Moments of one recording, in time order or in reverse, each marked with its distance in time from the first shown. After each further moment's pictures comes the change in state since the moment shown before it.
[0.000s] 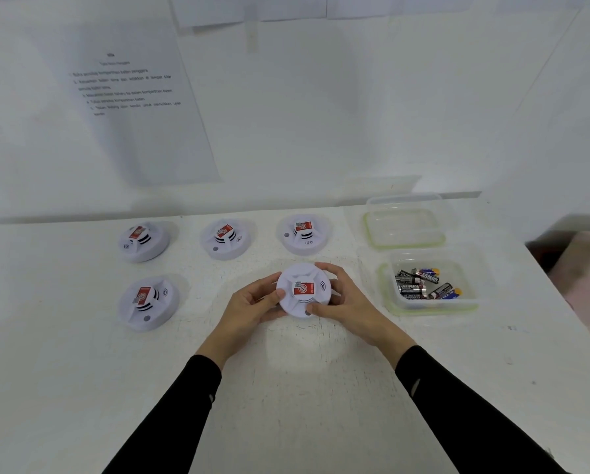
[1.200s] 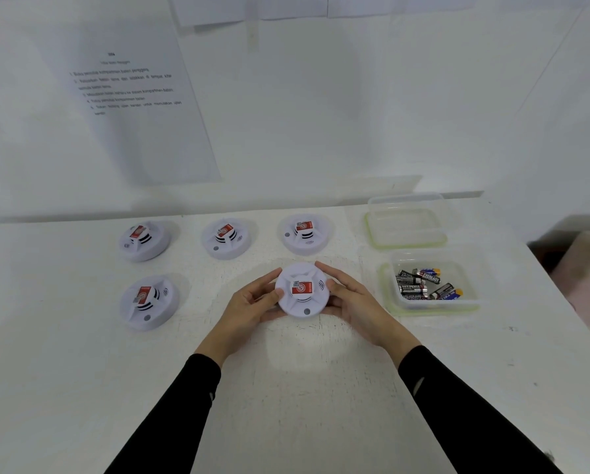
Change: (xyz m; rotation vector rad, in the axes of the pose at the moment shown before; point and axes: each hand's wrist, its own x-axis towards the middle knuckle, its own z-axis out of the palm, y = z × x) left_hand 0.003 0.000 -0.003 -0.025 -0.028 -0.007; right_hand 0.003 -0.002 -0.006 0.212 0.034 0.067
